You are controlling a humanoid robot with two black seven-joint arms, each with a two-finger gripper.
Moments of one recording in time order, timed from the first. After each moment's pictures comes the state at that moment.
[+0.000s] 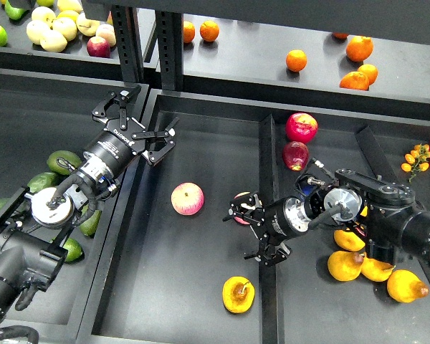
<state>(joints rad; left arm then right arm) -0.31 0.00 -1.44 -1.04 0.04 -0.41 0.29 1.13 0.01 -0.38 0.56 0.37 0.58 -0.49</state>
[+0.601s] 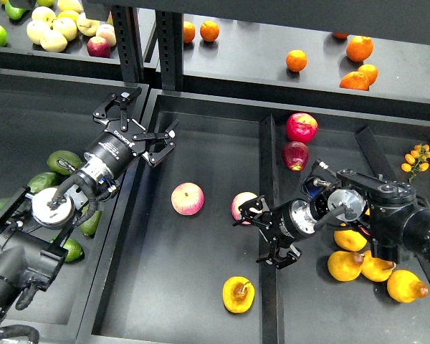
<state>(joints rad) -0.31 0.00 -1.44 -1.02 0.04 -0.41 0.29 1.17 0.02 -0.49 0.53 0.40 0.58 -0.49</state>
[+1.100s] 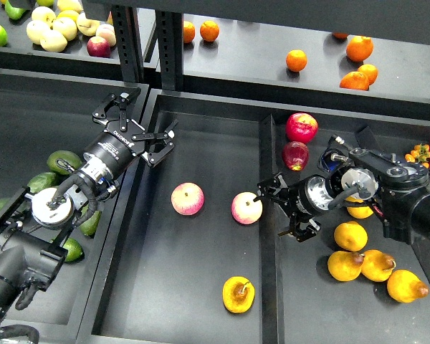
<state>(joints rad) -0.31 0.00 -1.45 -1.03 0.05 -0.40 0.29 1.21 0.02 -0.47 0.39 0.29 0.58 -0.49</state>
